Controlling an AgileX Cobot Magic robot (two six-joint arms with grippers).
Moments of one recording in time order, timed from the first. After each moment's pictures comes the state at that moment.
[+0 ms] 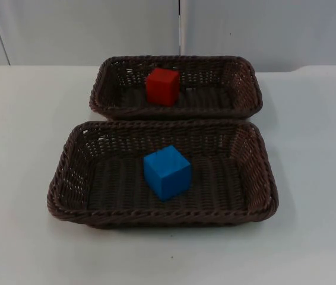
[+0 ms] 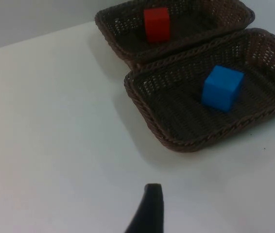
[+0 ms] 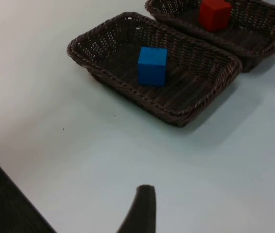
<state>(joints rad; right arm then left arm) 0.78 0.00 -0.52 -0.05 1.08 0.01 -0.34 0.00 -0.50 -0.07 1.07 0.11</state>
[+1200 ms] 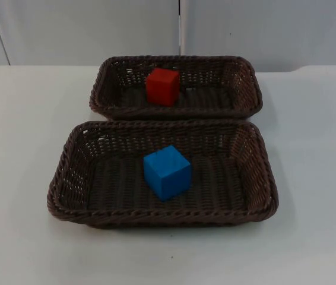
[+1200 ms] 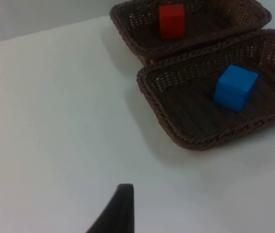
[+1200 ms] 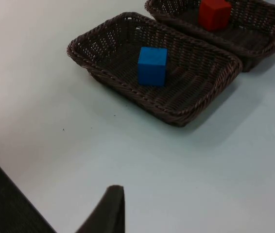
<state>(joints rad) 0.78 0.00 -0.52 -0.05 1.08 0.01 -0.34 0.00 -0.50 -0.03 1.07 0.05</state>
